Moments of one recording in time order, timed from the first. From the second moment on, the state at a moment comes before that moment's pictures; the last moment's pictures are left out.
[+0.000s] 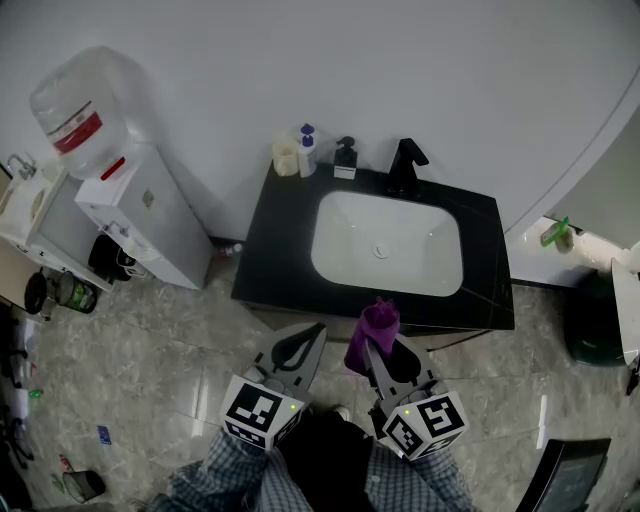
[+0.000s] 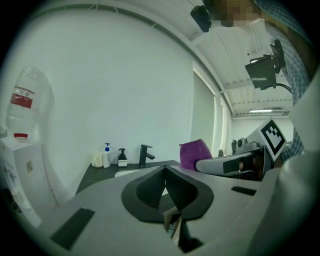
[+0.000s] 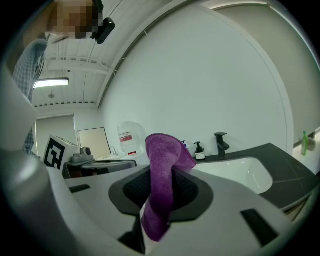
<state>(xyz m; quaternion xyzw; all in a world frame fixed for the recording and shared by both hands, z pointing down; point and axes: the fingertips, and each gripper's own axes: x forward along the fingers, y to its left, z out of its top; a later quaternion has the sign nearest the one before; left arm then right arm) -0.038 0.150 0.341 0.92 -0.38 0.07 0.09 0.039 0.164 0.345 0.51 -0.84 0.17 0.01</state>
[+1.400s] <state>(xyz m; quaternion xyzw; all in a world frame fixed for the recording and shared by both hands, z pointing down) 0.035 0.172 0.335 0.92 -0.39 0.06 0.07 0.128 0.181 0.320 0.50 -0.85 0.16 -0.05</state>
